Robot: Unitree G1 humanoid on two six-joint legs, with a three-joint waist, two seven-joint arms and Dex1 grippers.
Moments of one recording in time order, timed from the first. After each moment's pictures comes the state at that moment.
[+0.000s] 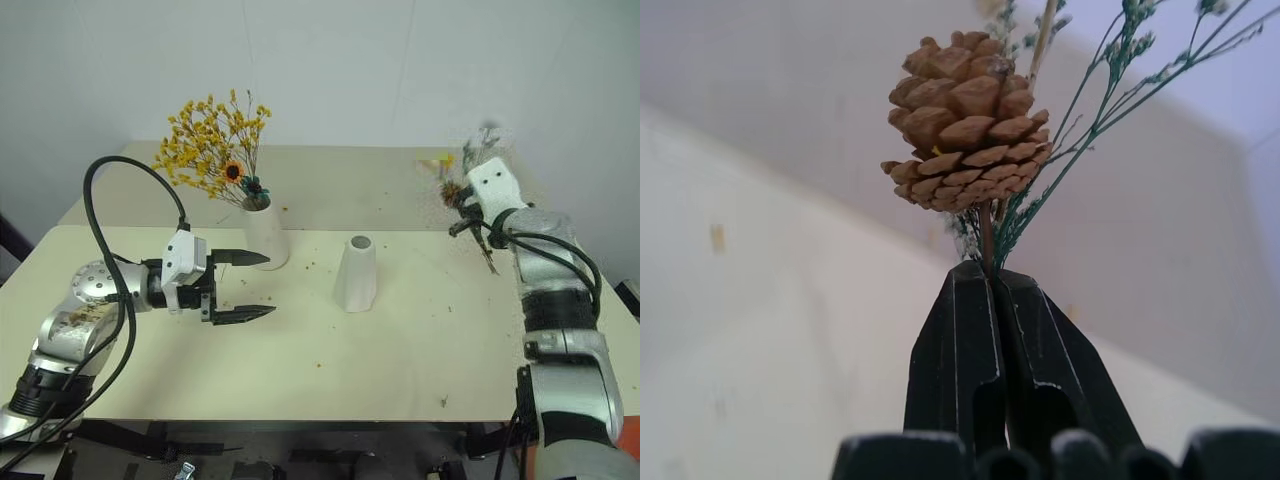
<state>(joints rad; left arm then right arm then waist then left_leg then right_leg) -0.50 0.71 -0.03 -0.14 -0.41 0.27 -1.17 -0.87 -0.65 -0.13 0.32 -0.01 0.56 0.54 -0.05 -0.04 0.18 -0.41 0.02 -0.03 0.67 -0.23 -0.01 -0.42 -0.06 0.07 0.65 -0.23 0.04</state>
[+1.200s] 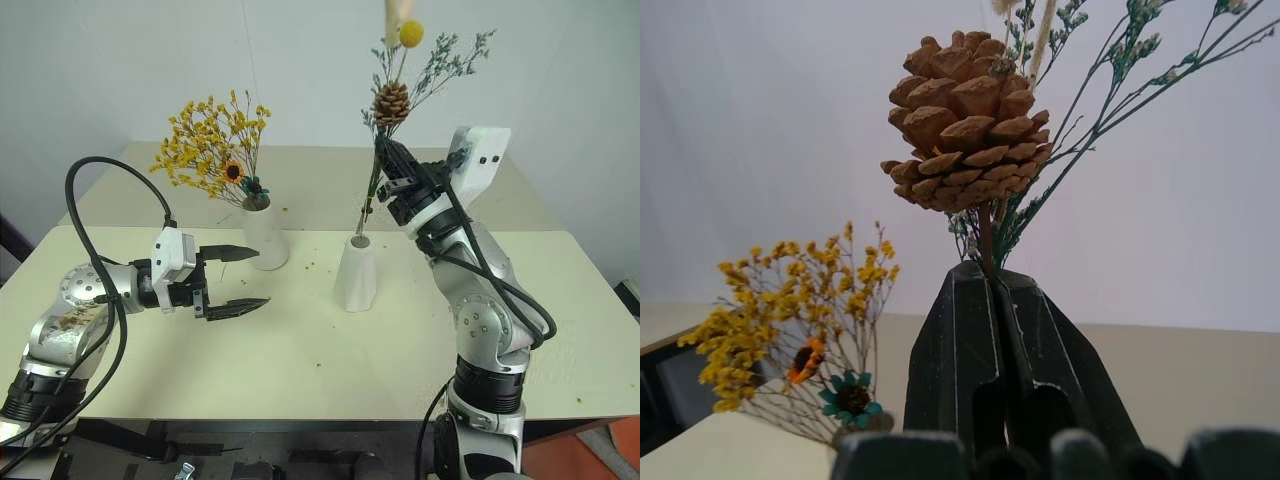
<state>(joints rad) -0.46 0.72 0.02 -0.15 -0.41 0.27 -1.13 -0.68 -0.25 -0.24 -0.44 0.65 0.67 0.21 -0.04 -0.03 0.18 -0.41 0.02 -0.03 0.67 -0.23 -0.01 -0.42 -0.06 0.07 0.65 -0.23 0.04</state>
